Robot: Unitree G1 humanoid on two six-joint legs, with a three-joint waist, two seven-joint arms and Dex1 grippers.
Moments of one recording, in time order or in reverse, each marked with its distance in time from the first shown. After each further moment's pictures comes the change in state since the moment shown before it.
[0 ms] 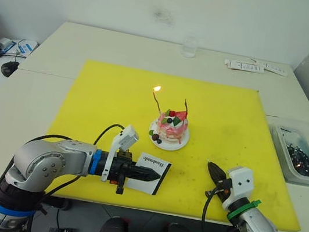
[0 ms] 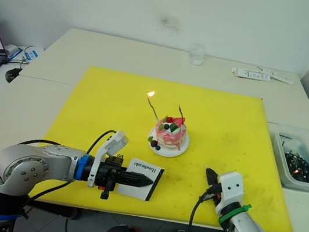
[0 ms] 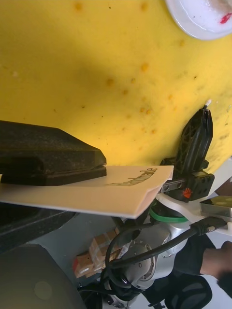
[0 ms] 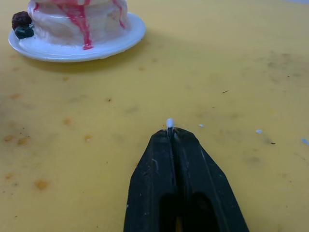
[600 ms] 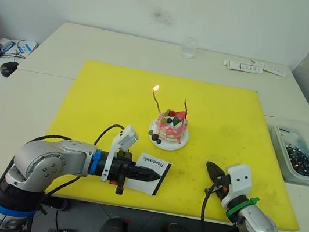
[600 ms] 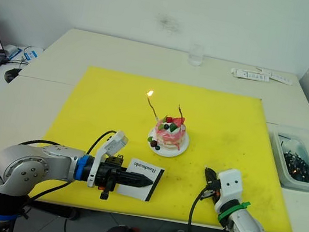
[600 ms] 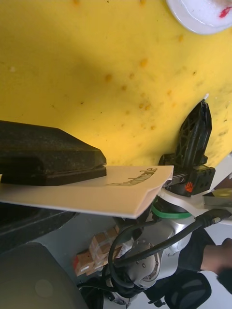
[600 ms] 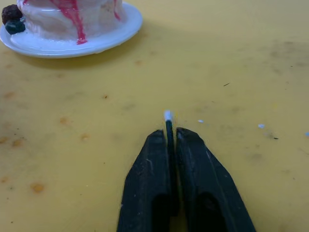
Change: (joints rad) left arm 0.002 -0.001 0.000 0.002 0.001 -0.002 0.000; right arm -0.026 0.008 -0.006 -0.037 0.002 0.130 -0.015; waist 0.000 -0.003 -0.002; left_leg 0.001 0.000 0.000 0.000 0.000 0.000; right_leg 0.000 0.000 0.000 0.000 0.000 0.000
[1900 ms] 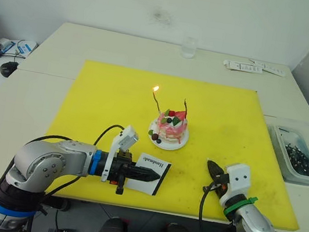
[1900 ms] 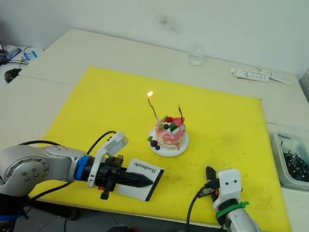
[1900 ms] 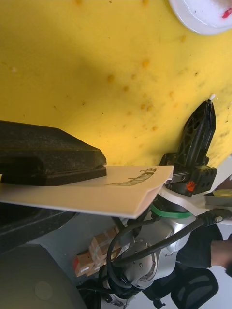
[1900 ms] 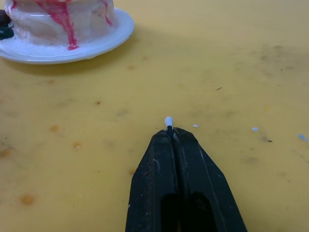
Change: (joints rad) left arm 0.002 -0.003 -0.002 0.002 0.005 0.001 0.002; right arm -0.017 0.042 0.007 0.018 -0.020 -0.032 -0.026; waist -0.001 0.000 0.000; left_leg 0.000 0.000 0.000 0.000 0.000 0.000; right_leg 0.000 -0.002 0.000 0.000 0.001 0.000
